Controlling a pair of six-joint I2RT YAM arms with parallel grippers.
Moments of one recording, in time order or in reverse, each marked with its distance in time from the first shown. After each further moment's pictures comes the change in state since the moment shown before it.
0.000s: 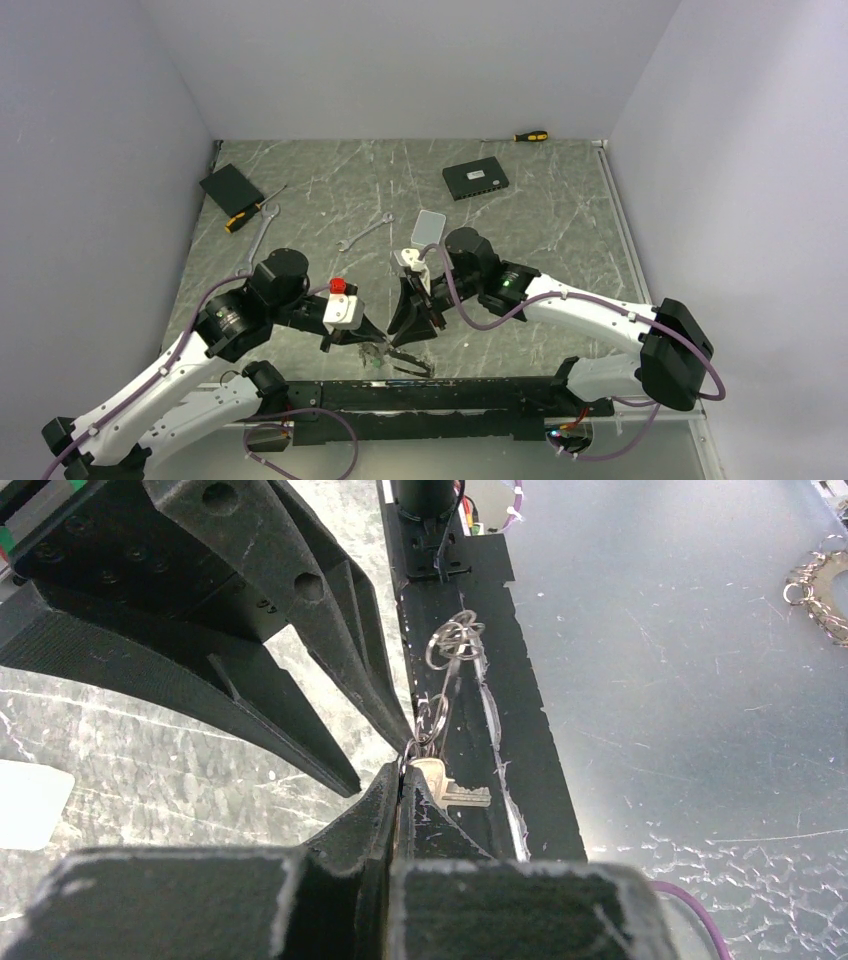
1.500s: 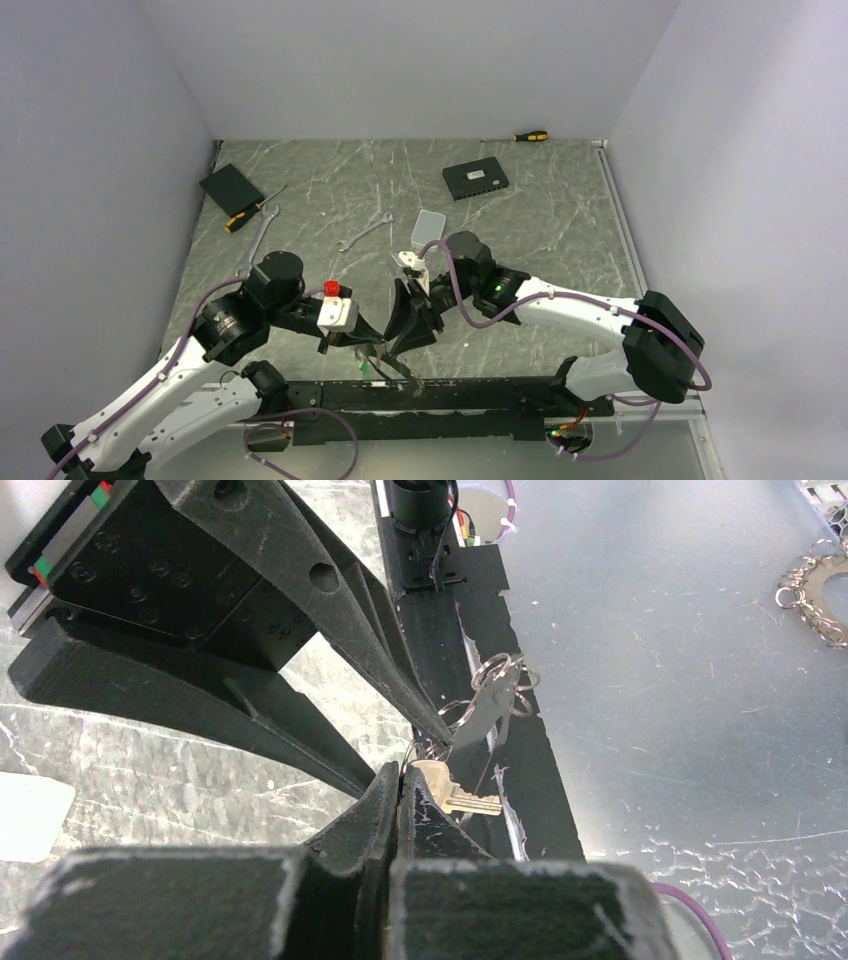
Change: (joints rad) left arm 0.019 -0.033 -0.026 0.023 0.037 -0.003; right arm 0.006 0.057 -0.063 0.279 -0.132 0.181
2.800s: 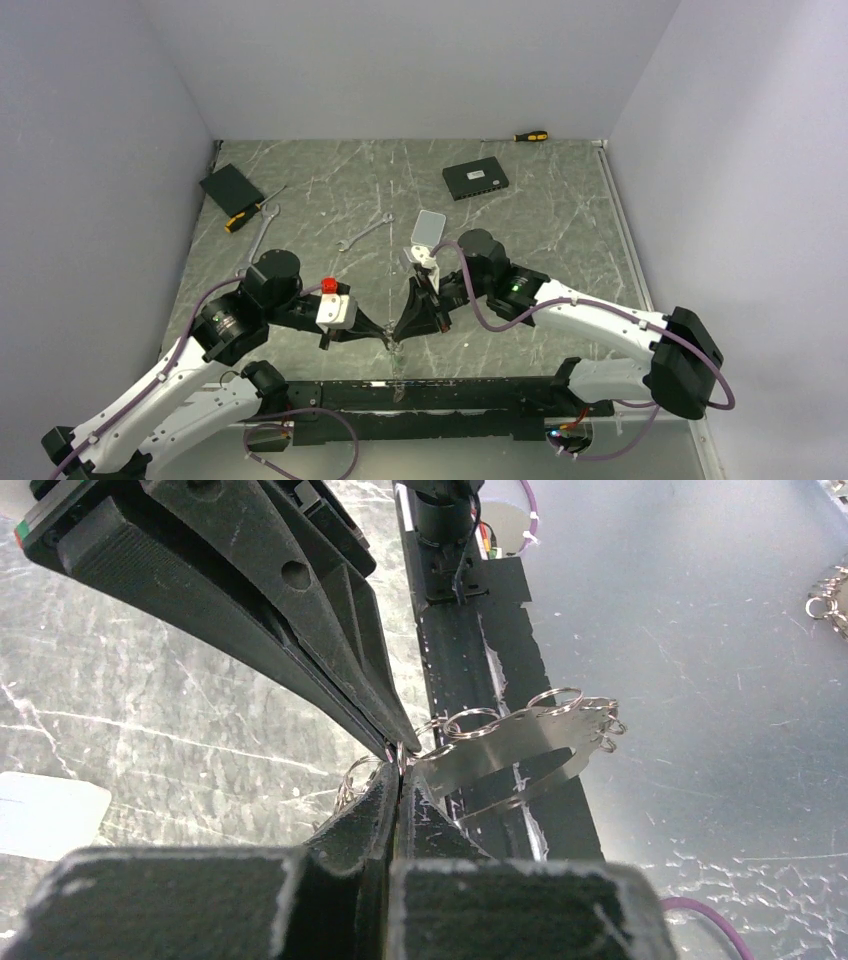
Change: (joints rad) left arm 0.011 -0.005 -0.002 0.035 -0.011 -0.004; right arm -0.021 -0.107 0.011 -0.163 0.105 -0.071
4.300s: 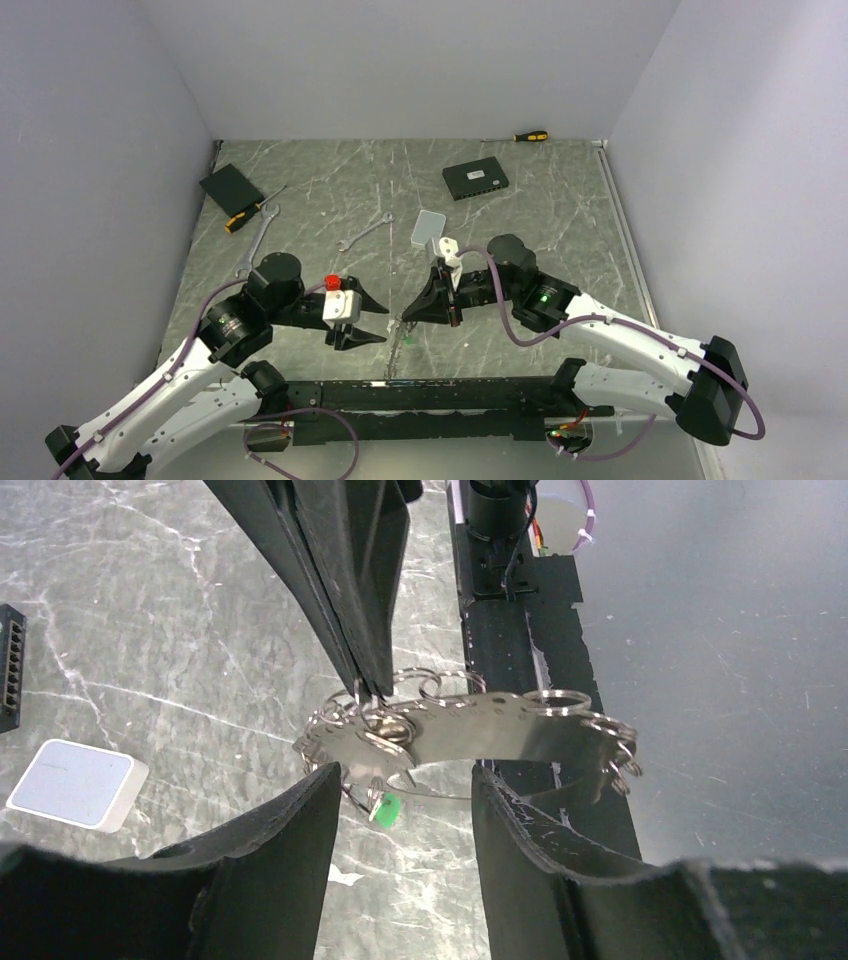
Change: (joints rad) left arm 0.003 -0.006 -0.061 0.104 -0.082 -0.029; right arm -0.022 -0.209 -0.048 -0.063 0.256 -0.032
